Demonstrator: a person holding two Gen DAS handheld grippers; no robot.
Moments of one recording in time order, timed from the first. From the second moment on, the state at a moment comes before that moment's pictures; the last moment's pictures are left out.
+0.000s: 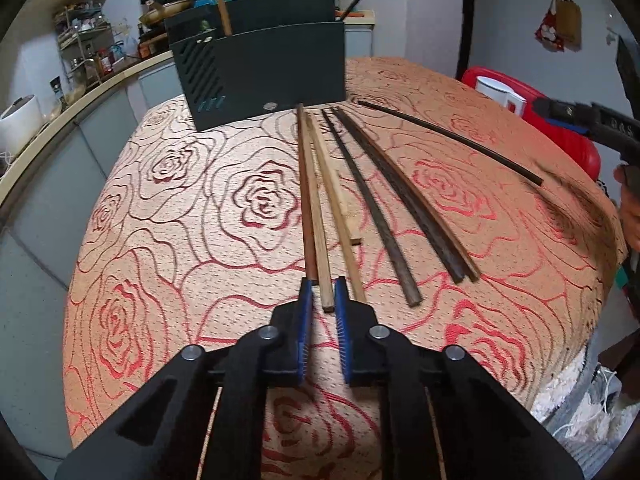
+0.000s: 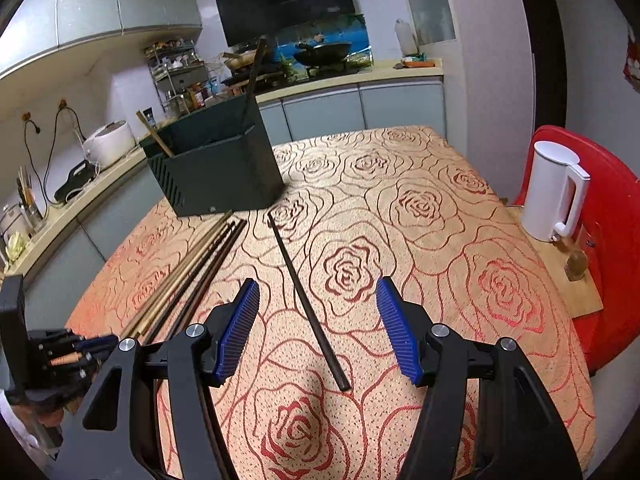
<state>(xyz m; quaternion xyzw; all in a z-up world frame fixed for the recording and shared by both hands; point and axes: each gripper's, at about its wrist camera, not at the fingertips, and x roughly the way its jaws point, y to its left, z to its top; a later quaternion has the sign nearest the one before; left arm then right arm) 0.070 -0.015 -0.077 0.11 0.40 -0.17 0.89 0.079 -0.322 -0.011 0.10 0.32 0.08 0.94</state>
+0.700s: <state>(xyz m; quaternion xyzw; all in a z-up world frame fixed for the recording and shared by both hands) 0.067 0.013 -0.063 0.05 0.39 -0.16 0.90 0.075 -0.304 -0.062 -0.02 0.38 0.09 0.92</state>
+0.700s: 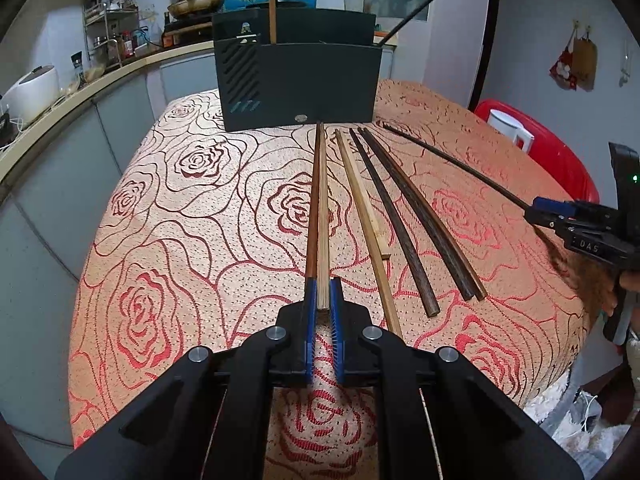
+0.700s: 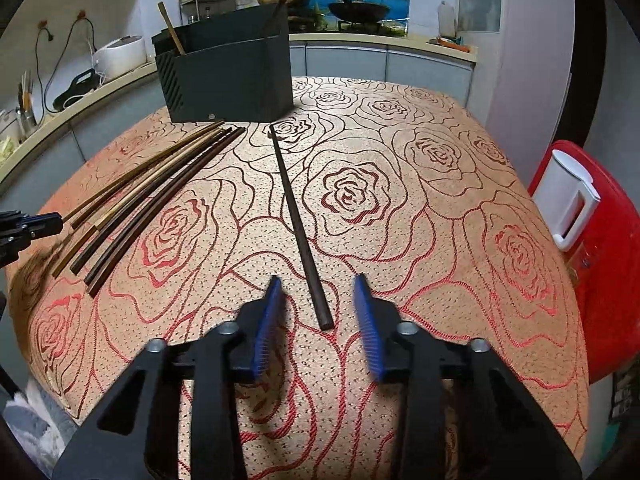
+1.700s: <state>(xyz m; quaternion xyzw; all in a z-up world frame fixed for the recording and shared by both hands) 0.076 0.016 0.077 0.08 0.23 -0.15 0.96 0.080 -0.308 0.091 0.04 0.22 0.14 0.97</state>
